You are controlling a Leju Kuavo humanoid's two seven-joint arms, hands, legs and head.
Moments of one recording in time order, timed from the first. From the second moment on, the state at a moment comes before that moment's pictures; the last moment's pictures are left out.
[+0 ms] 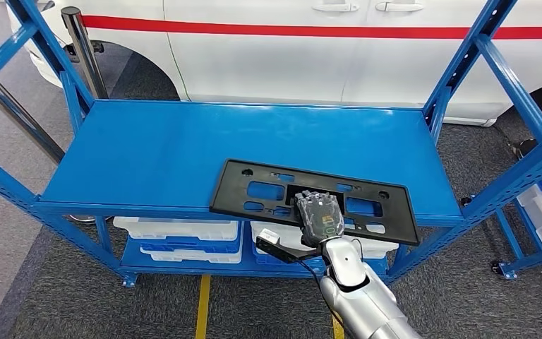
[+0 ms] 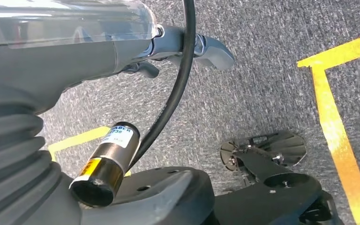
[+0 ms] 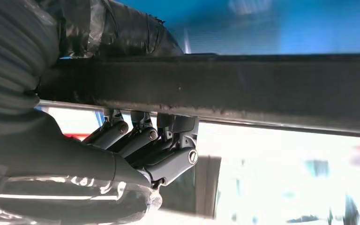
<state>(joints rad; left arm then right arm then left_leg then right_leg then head) -0.06 -0.11 -0.17 -0.18 -0.11 0.17 -0.05 -0.45 0.09 0.52 -0.85 1.41 -0.54 0.18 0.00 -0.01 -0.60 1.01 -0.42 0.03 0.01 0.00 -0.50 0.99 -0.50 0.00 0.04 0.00</state>
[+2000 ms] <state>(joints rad) -0.09 -0.12 -0.17 -0.18 -0.15 0.12 -0.05 -0.41 0.00 0.61 -1.03 1.54 -0.69 0.12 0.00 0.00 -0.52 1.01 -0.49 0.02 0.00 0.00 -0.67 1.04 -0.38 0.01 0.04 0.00</state>
